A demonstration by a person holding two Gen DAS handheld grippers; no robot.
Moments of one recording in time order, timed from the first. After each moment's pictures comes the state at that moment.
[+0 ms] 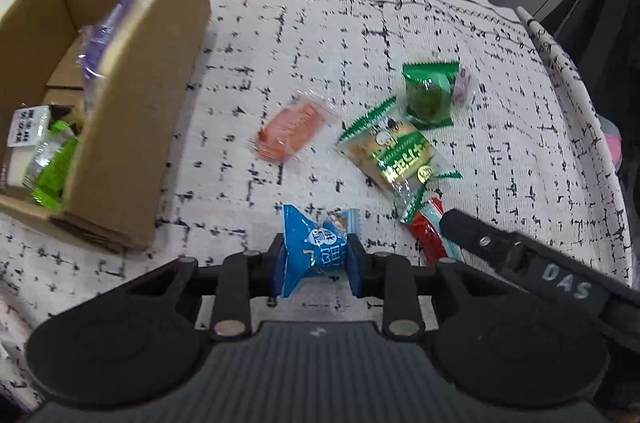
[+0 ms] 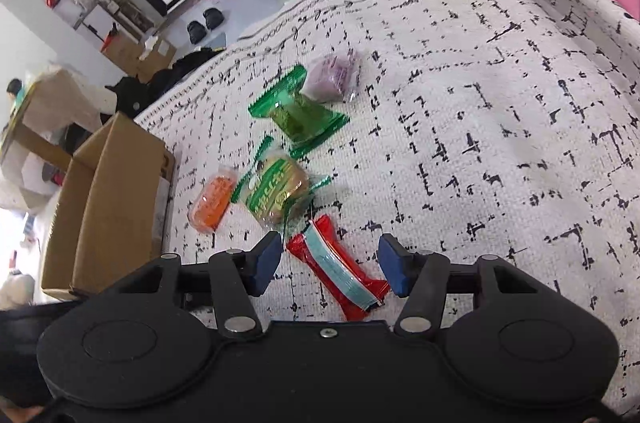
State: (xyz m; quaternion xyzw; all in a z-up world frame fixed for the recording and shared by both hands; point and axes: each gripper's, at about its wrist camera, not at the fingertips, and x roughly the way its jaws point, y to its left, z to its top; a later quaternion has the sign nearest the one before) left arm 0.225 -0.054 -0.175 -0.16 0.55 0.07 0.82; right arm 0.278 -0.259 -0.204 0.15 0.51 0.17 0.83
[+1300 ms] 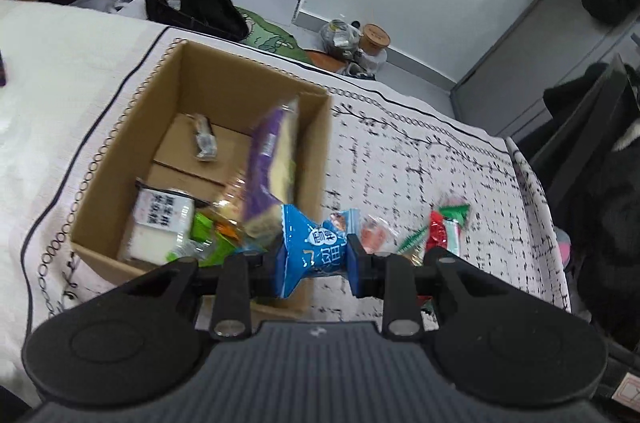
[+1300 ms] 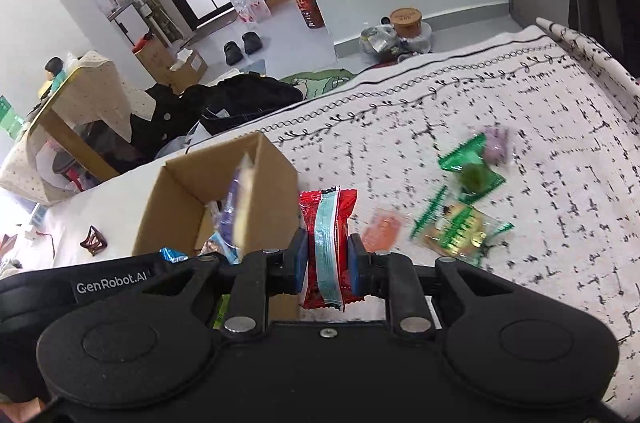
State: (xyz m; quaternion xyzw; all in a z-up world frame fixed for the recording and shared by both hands) left arm 0.186 0.081 -0.100 -0.25 0.45 0.07 0.85; right arm 0.243 -0.123 -0.112 0.11 0.44 0.18 0.87
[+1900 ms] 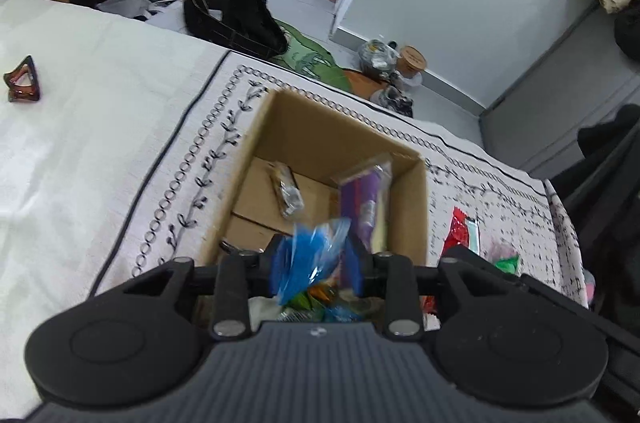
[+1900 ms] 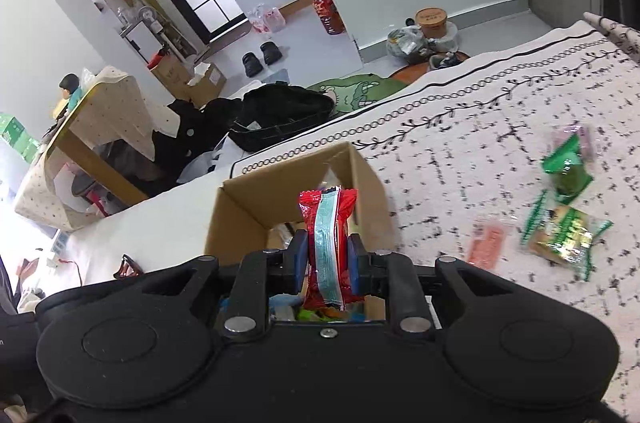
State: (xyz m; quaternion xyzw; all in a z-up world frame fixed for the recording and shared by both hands) left arm 0.198 0.161 -0.104 -0.26 0.44 0.11 0.85; right arm 0.254 -0.046 -0.110 0.15 0.43 0.20 0.87
